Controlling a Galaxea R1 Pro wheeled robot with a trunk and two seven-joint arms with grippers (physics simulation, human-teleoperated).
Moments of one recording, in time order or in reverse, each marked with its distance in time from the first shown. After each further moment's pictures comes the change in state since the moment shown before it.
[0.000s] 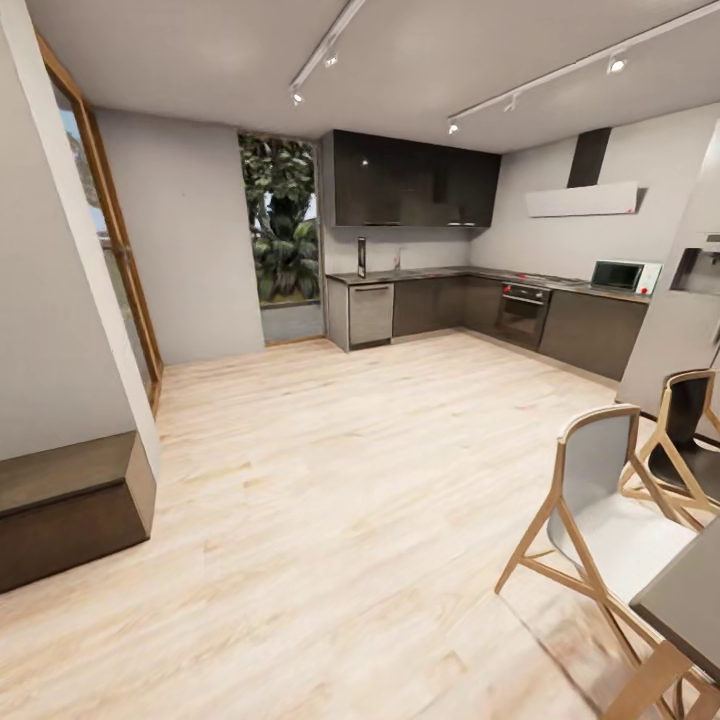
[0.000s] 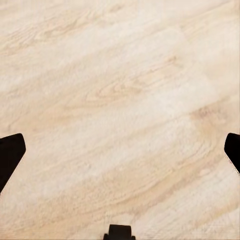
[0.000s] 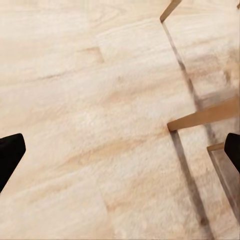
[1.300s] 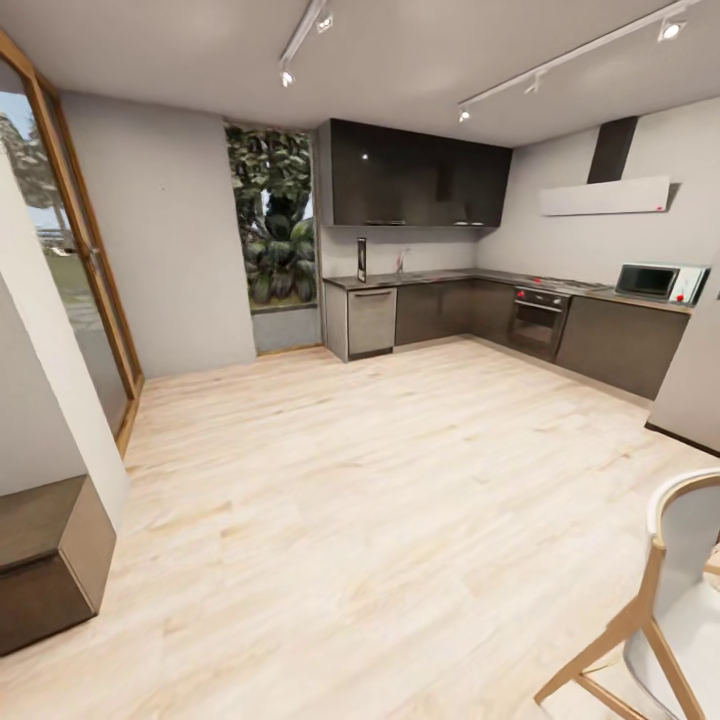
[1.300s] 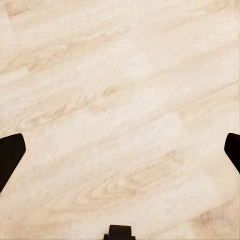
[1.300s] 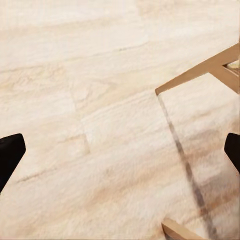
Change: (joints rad) left arm 0.000 0.000 0.000 0.000 0.000 -0.001 0.000; right arm 0.000 -0.001 0.003 0.004 0.003 0.001 0.001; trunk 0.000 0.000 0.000
